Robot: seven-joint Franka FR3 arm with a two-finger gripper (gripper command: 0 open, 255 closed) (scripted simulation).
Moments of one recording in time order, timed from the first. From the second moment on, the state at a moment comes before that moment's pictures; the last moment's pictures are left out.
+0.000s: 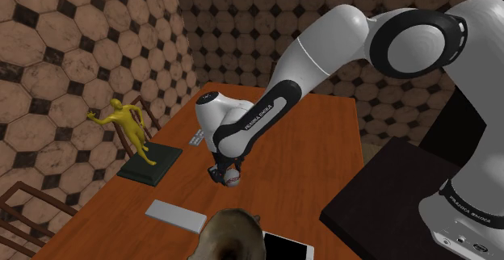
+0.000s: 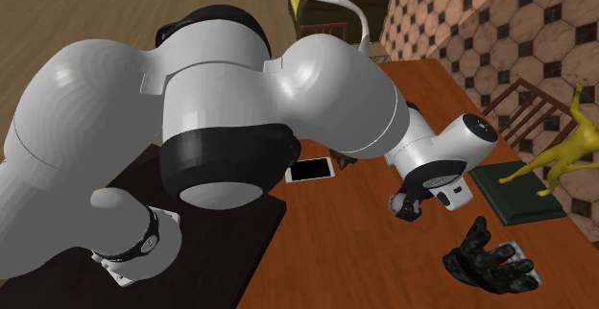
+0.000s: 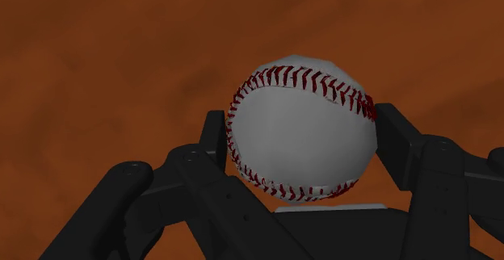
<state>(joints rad) 0.41 0.85 0.24 -1.56 -0.19 2.29 0.59</state>
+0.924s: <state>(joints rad) 0.39 0.77 0.25 -1.58 -0.18 2.22 0.58</state>
